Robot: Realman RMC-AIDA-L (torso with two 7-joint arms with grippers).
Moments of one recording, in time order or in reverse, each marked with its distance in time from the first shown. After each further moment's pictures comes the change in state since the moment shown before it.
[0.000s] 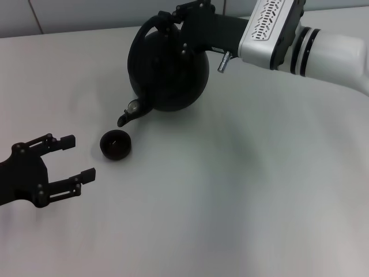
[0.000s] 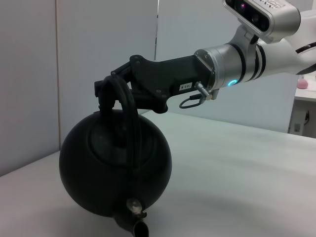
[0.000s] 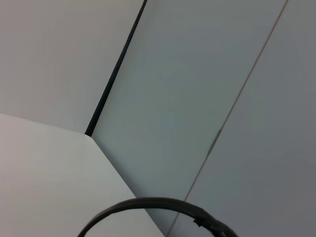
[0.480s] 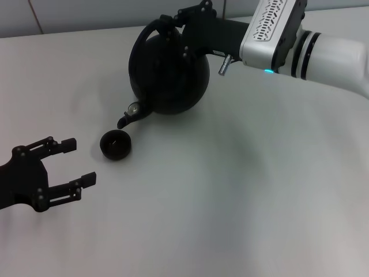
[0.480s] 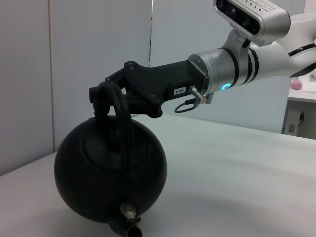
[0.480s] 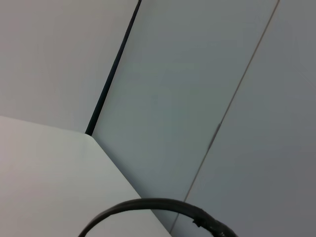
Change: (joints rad) left arm 0.007 0.000 0.000 0.000 0.001 0.019 0.013; right arm -0.003 -0.001 0.002 0.014 0.002 0.000 0.020
